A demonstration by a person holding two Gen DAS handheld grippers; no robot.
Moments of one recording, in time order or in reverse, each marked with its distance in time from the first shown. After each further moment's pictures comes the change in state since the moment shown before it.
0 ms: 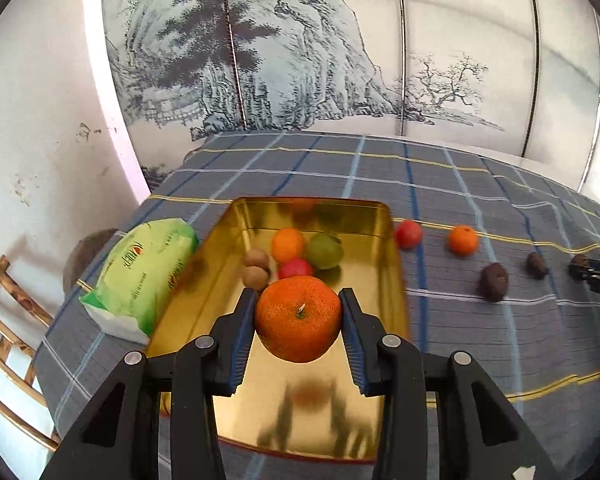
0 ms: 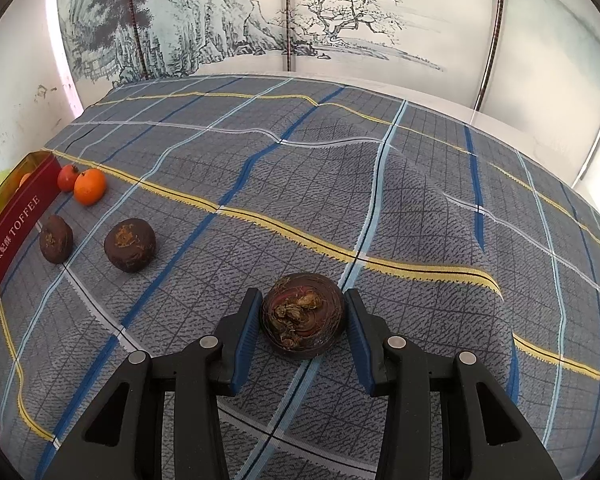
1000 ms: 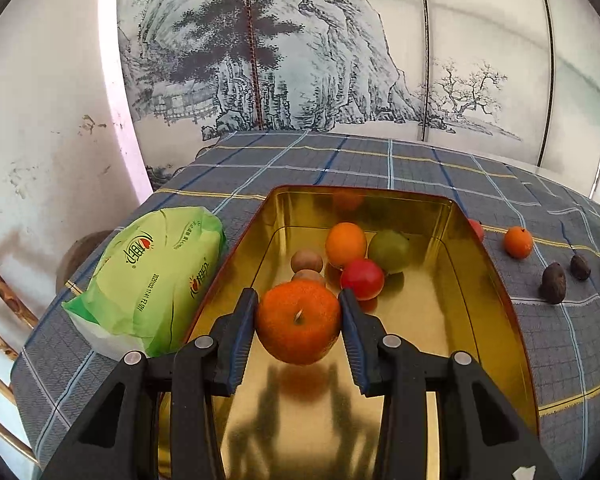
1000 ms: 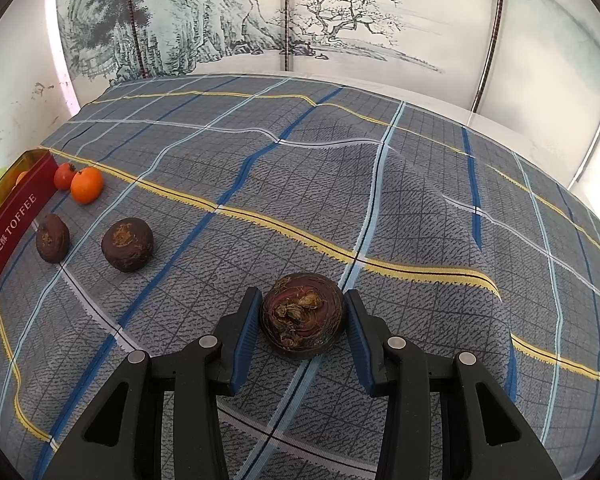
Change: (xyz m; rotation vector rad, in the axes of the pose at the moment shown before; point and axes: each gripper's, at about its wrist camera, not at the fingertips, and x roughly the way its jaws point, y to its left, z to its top) left arm 0.050 0.045 -0.018 -0.030 -0.049 -0.003; right arm 0.003 0.006 0.002 -0.004 0.001 -0.009
